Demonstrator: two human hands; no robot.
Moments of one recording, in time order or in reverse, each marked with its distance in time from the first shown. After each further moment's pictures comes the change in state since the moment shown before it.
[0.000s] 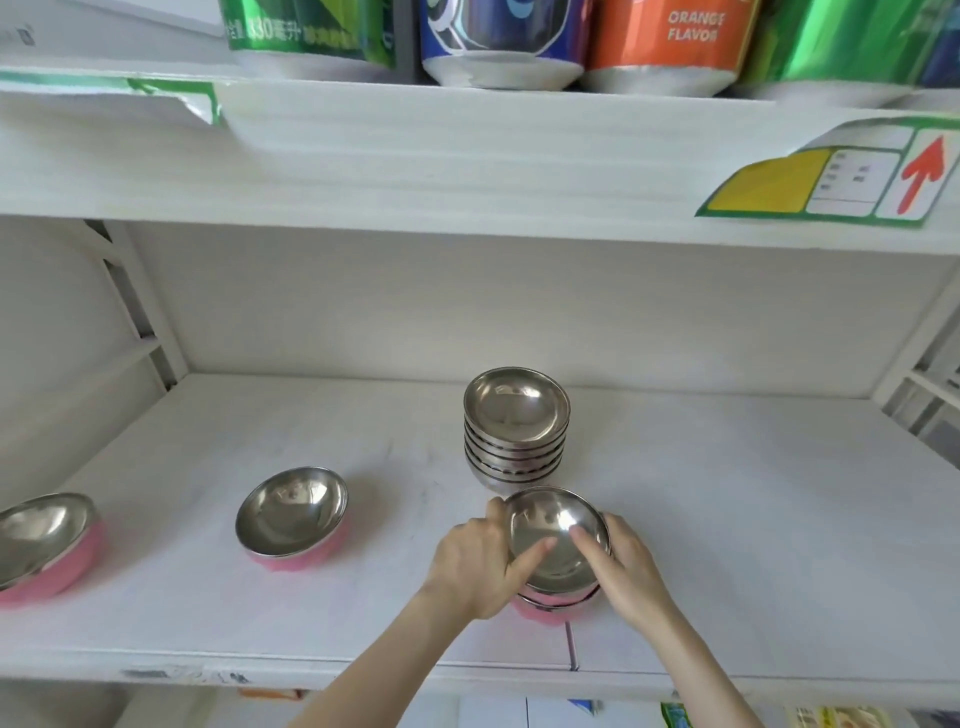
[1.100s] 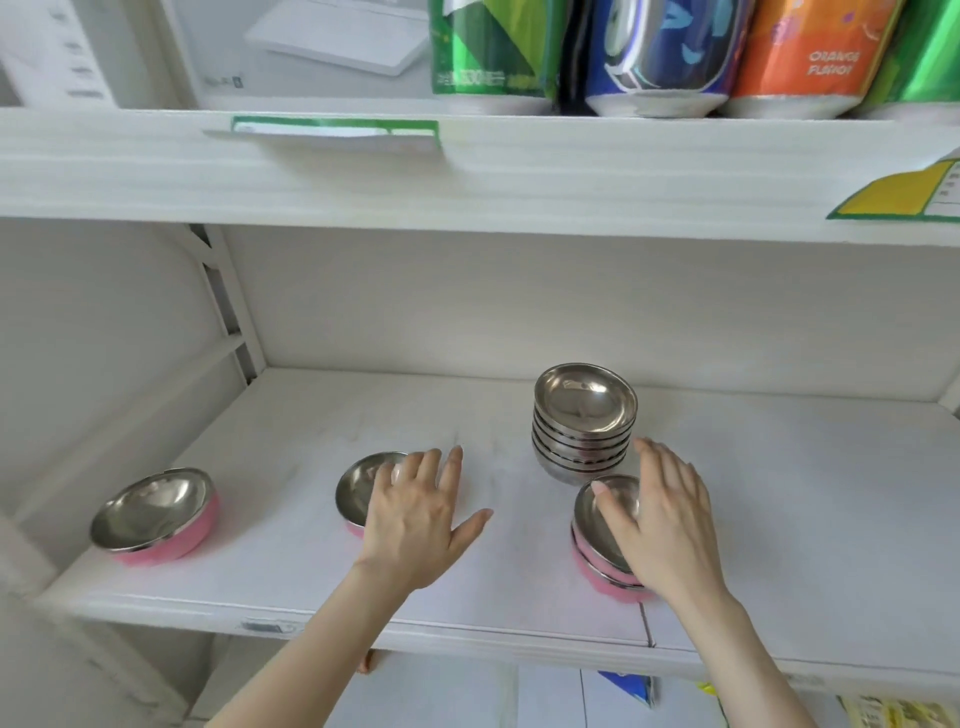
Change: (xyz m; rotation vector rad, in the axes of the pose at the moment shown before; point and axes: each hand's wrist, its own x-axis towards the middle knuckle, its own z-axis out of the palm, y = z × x) left_hand -0.060 -0.104 -0.093 0.473 0.252 0.014; right_hand -0.029 -0.096 0.028 -0.650 0.326 -0.302
